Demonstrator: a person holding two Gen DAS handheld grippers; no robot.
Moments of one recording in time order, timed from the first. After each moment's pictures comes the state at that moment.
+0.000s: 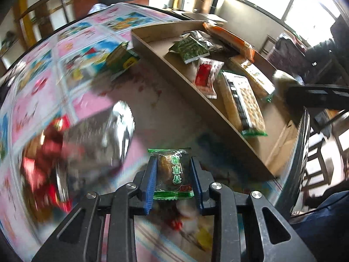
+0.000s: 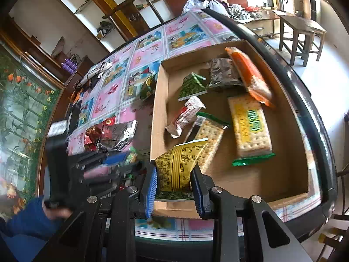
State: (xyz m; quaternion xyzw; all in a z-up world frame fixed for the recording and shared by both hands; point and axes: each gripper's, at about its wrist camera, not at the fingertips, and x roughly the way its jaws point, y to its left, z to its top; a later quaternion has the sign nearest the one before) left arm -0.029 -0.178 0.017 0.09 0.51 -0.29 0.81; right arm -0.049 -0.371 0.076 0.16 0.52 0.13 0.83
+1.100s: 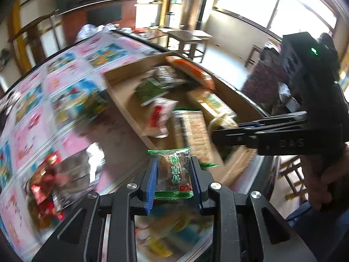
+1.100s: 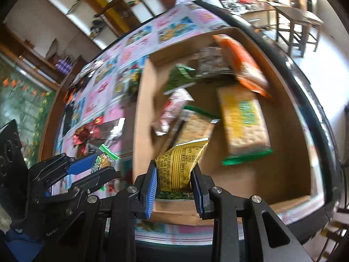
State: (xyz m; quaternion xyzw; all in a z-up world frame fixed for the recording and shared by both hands) left arm -0.045 -0.234 0.076 0.10 0.45 -0.34 0.82; right arm -0.044 -0.390 0.053 0.18 0.53 0.11 0.82
